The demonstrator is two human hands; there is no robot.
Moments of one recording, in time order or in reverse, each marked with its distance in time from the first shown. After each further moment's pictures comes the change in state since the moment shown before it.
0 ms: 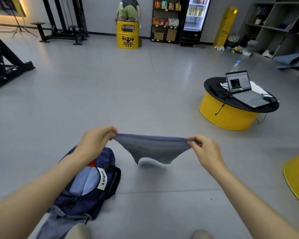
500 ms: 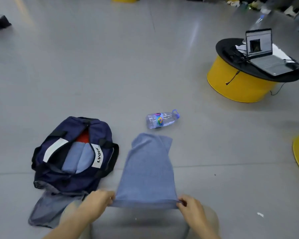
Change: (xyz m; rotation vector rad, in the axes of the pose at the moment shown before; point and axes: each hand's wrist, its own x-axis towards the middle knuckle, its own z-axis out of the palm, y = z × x) left_hand -0.172 -0.128 0.205 0.287 -0.812 -0.219; right_hand -0.185 0.133 0.162 -0.201 -0.634 0.496
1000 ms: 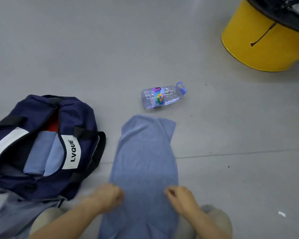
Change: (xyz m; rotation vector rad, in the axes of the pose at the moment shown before) left_hand 0.147 0.024 0.057 0.191 -0.449 0.131; right_hand 0.132 0.027 0.076 -0.109 -0.271 -0.055
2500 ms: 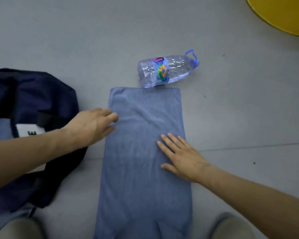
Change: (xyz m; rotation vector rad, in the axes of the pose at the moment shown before) left_hand 0.086 -0.077 -0.137 0.290 0.910 0.232; right_hand 0.148 0.021 -0.042 -0.714 0.331 -0.638
